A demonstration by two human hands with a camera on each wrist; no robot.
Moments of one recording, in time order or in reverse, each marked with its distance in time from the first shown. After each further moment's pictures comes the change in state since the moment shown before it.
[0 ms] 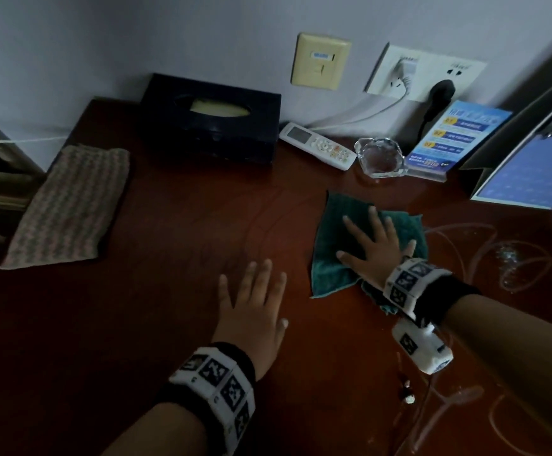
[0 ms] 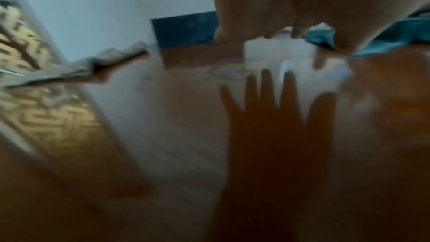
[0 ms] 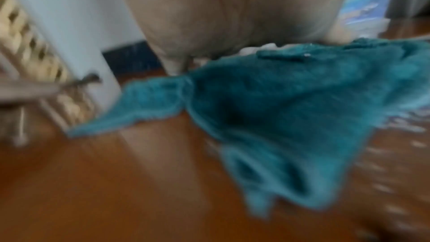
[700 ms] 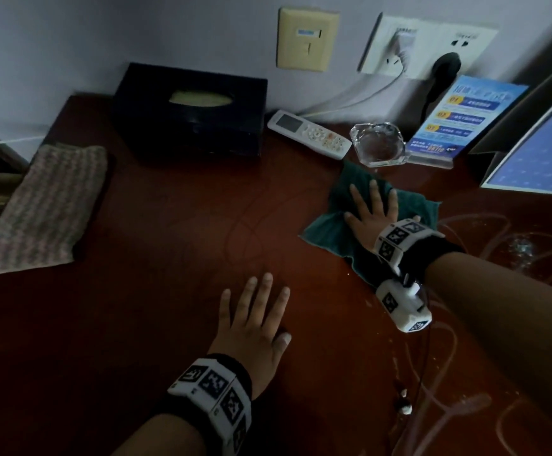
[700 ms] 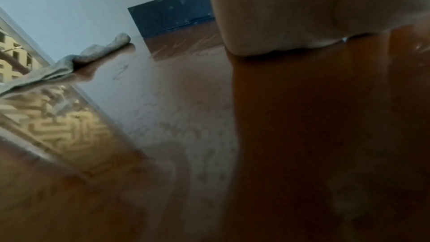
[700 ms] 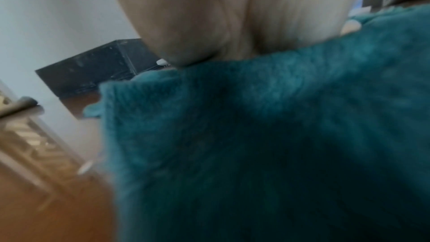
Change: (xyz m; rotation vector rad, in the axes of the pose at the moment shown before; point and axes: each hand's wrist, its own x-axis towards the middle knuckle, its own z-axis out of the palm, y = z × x) left_hand 0.015 0.007 0.054 -0.039 0.102 0.076; right_hand 0.066 0.010 -0.006 0.033 0.017 0.117
